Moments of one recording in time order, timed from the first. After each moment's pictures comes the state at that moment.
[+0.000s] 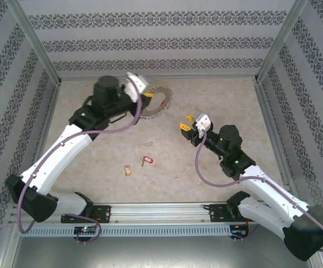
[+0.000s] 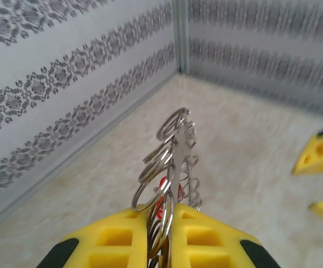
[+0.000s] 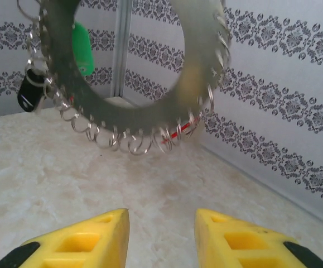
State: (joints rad) left arm -0.58 1.36 1.45 -0.46 0.18 0.28; right arm 0.53 0.89 0.55 0.28 -0.25 -0.19
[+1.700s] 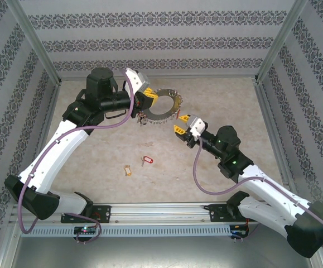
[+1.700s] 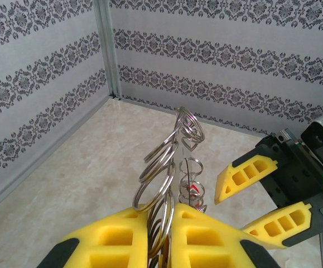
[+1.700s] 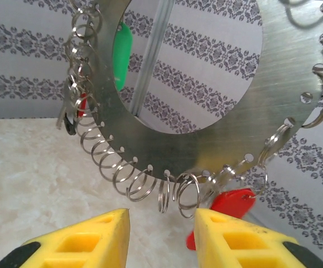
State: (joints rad) left arm -0.48 1.35 1.53 -0.50 0.59 0.20; right arm 0.61 0.91 0.57 0.34 -0.27 -0.32
